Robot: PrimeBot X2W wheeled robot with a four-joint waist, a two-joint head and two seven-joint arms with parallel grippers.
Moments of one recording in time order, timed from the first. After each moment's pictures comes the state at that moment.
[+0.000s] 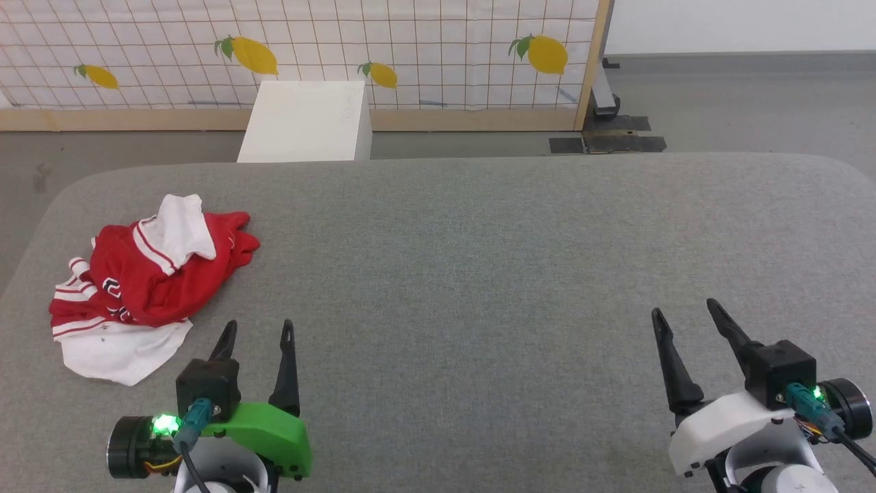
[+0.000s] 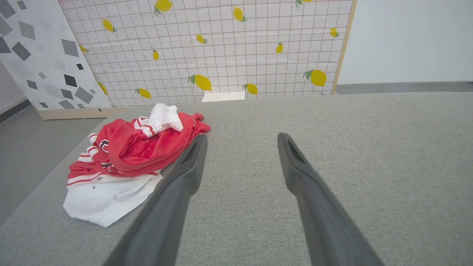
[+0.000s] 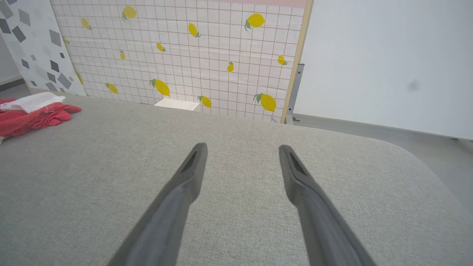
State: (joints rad) left arm 0.02 0.06 -0.01 0.00 -0.01 0.00 -0.01; right arm 0.02 -0.05 -0.01 0.00 -0.01 0.13 -0.01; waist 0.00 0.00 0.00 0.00
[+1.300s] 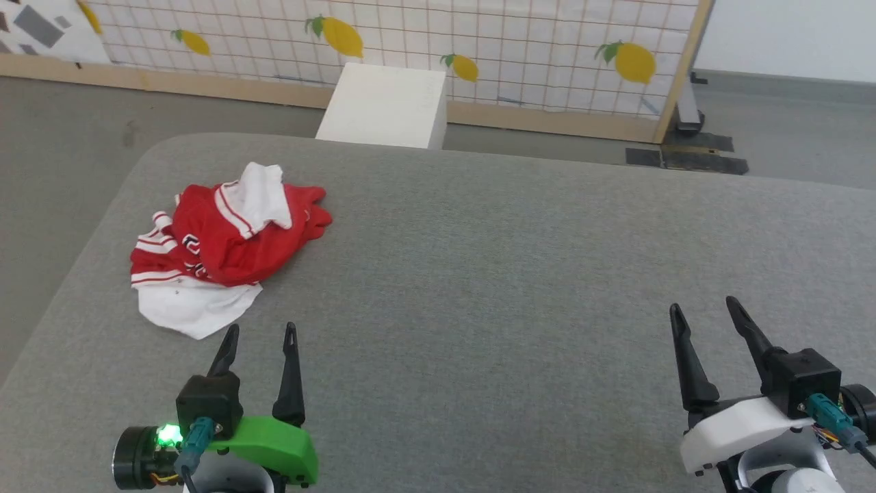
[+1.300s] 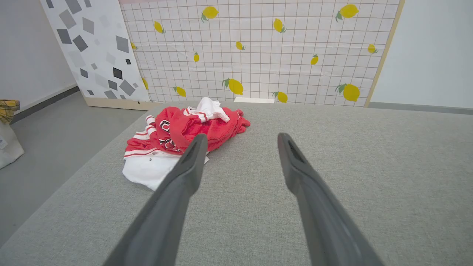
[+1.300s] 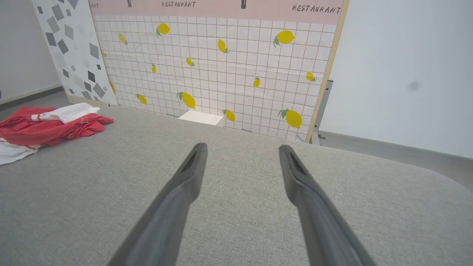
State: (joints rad) left arm 0.05 0.06 -0.04 -0.01 -0.04 0.04 -0.09; right arm 0.02 -0.05 -0.05 0.02 0.01 0.13 -0.09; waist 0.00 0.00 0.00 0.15
